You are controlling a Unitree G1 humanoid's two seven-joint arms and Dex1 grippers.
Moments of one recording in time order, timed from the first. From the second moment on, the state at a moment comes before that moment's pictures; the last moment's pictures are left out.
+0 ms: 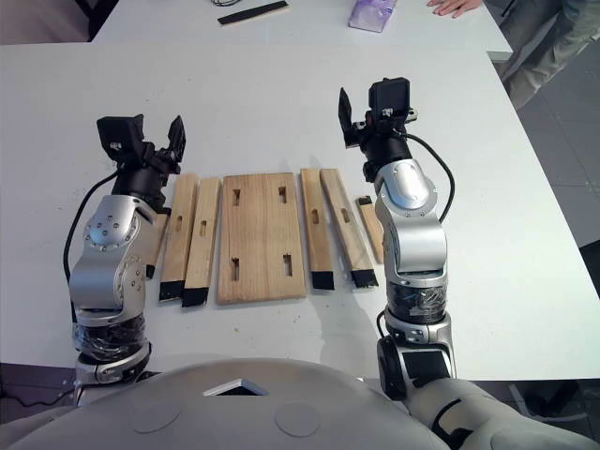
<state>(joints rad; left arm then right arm) -0.05 0.10 0.04 -0.50 -0.06 0.55 0.02 -0.26 -0.12 0.00 -0.36 0.00 0.55 0.10</state>
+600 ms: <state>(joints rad) 0.05 0.08 0.04 -0.19 -0.02 0.19 0.00 -0.16 -0.10 0.04 -0.03 -0.04 0.19 0.10</state>
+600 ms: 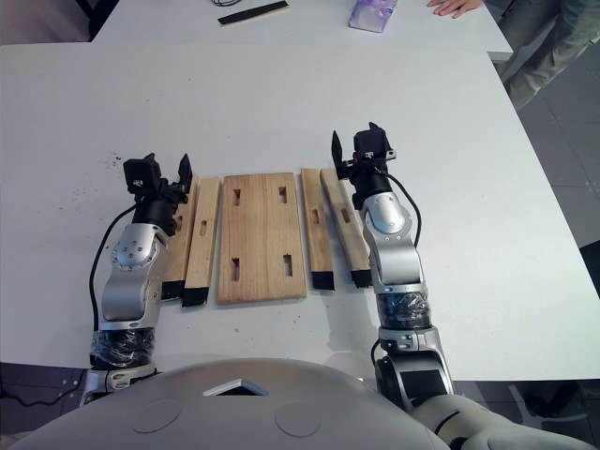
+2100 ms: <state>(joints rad) 0.25 0.09 0.00 -0.59 -0.02 0.54 -0.01 -0.12 -0.10 0.07 -0.18 -0.05 0.28 0.10</state>
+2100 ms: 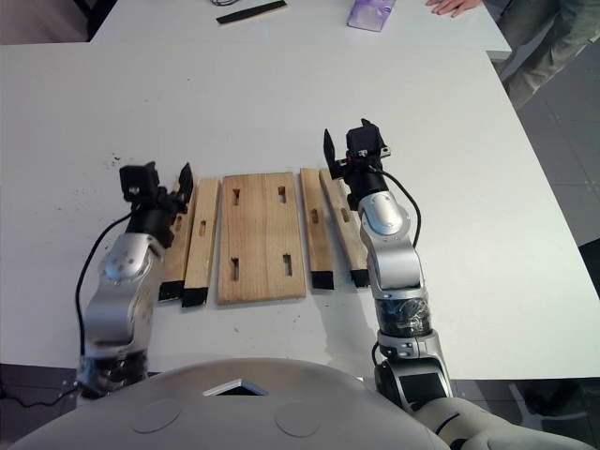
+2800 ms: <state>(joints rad) 0.52 0.32 0.18 -0.72 -0.11 0.66 -0.24 0.02 -0.08 0.09 -0.34 -0.08 0.36 0.06</state>
